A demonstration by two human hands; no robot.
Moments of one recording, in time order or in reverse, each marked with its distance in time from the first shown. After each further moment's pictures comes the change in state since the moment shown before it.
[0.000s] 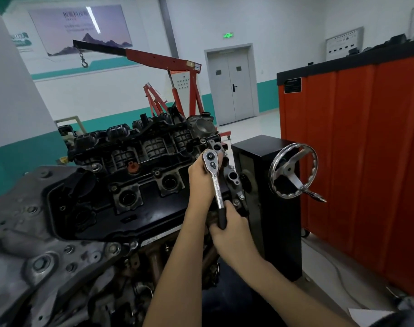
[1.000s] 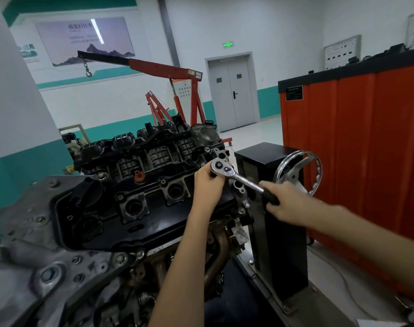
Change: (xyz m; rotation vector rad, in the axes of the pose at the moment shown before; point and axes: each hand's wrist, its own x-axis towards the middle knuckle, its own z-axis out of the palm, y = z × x) left_hand 0.005 0.007 -0.009 0.133 -0.078 -0.012; right_hand 0.057 -0.008 -0.125 -0.625 -0.282 -0.139
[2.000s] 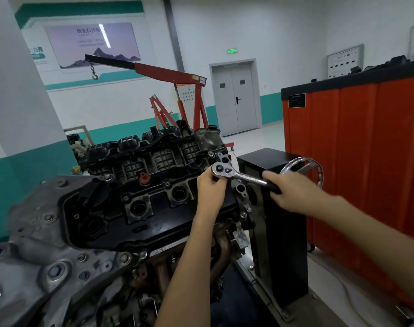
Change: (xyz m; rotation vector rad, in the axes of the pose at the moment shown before) left_hand -0.003 -0.001 0.002 -0.024 0.057 -0.012; right_hand 0.020 0.001 -0.023 -0.362 0.149 -0.083
